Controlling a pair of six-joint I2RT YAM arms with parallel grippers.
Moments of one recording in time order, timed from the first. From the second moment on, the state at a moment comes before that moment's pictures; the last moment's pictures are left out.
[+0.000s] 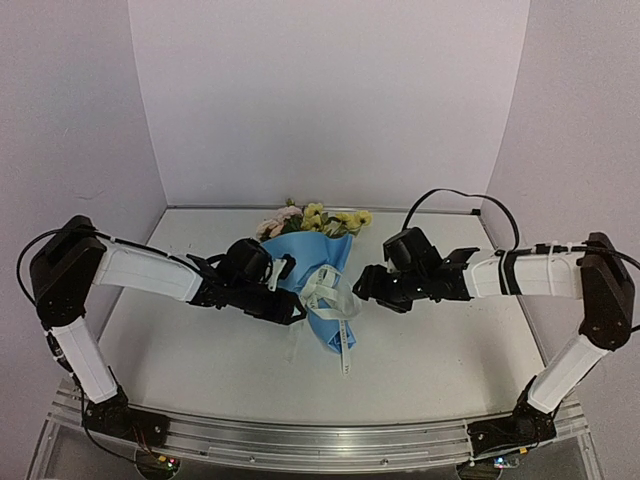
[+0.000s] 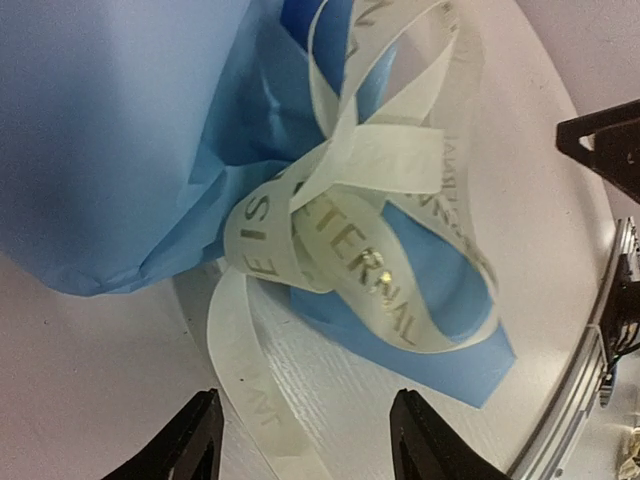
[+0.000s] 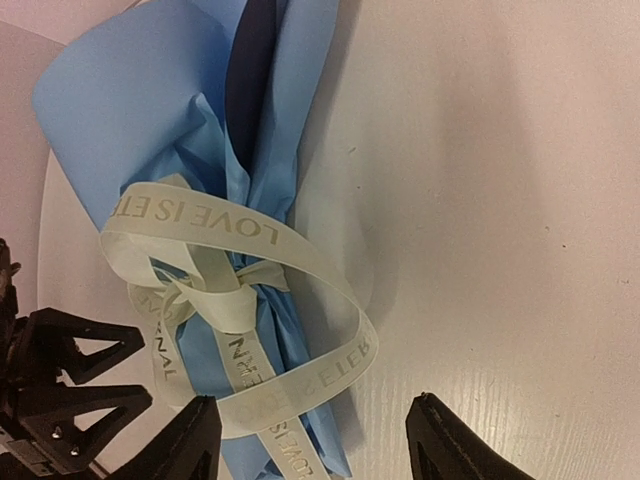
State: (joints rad) left arm -0.83 1.72 0.96 -0.04 0.24 -0.47; right arm 0.80 1.62 1.01 -0.21 0.05 0.88
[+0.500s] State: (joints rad) left arm -0.83 1.90 1.01 0.07 0.13 -0.47; right arm 0.80 1.67 0.99 -0.17 0.05 0.90
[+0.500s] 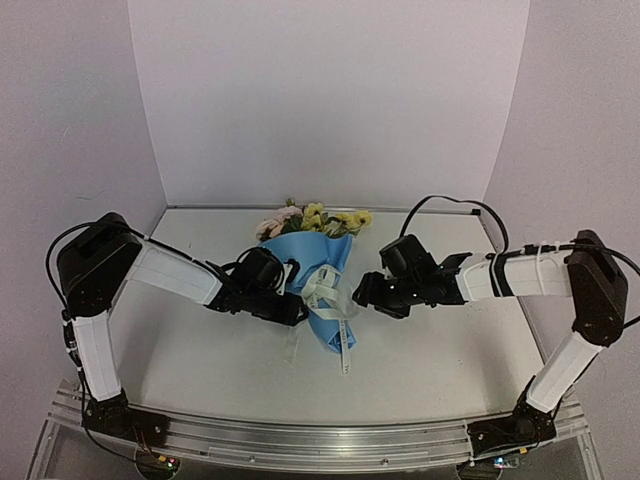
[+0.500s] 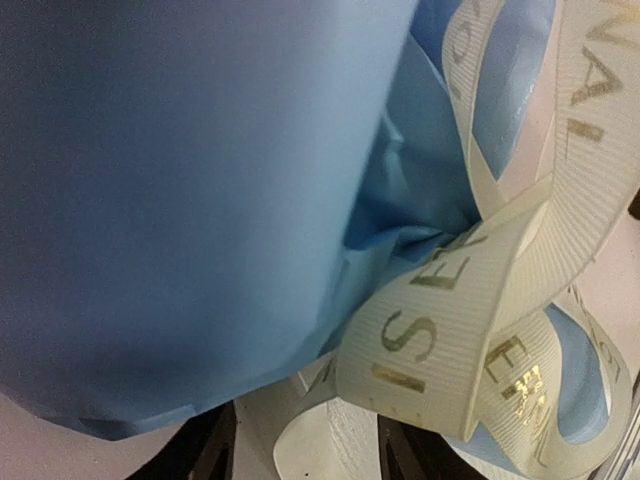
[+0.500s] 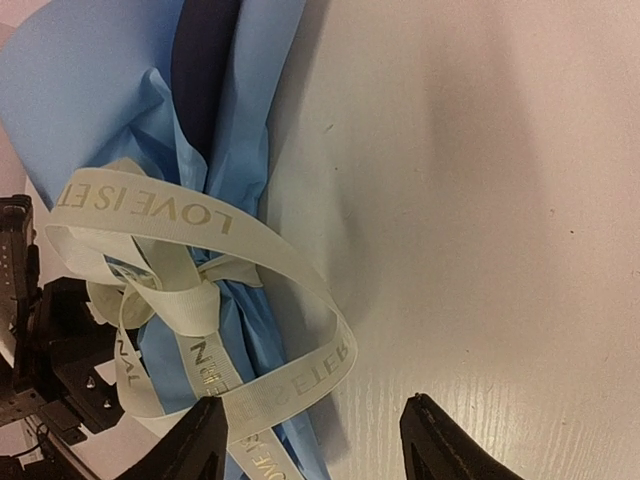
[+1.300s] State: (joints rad) left arm -0.83 1.80 0.90 0.10 0.15 -0.50; right arm 0.80 1.79 0.98 -0.05 0.02 1.10
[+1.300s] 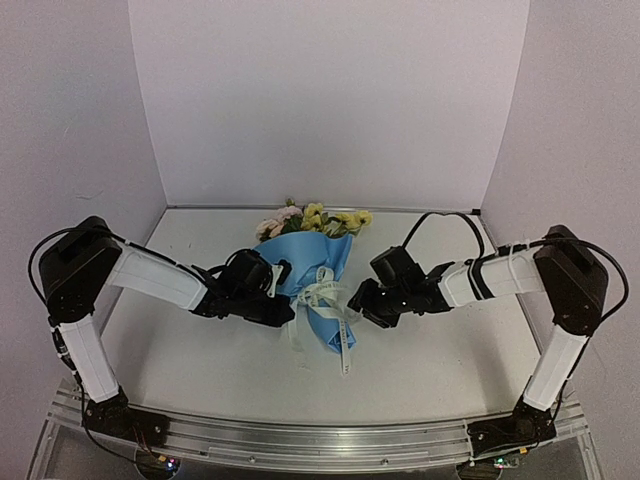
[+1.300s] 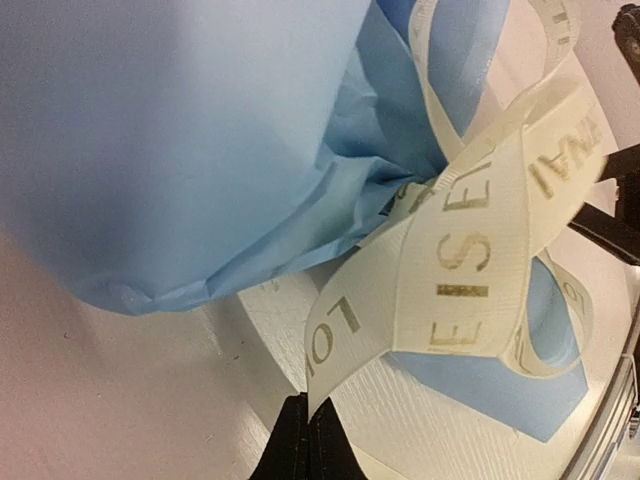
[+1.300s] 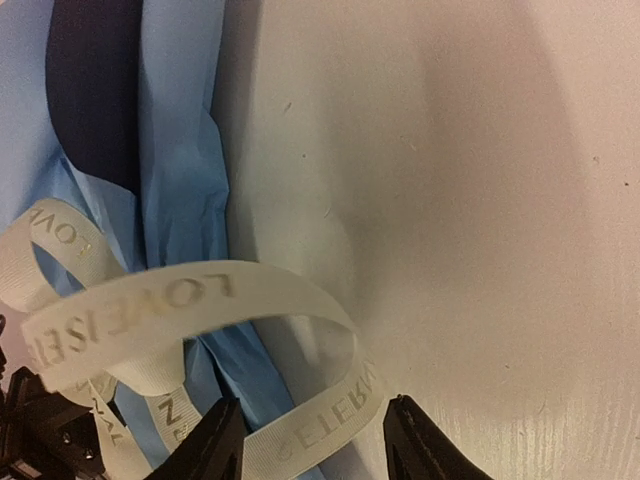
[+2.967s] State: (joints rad) left arm -0.83 1.65 0.79 -0.08 0.23 -0.47; right arm 0.83 1.86 0.91 0.09 0.02 1.46
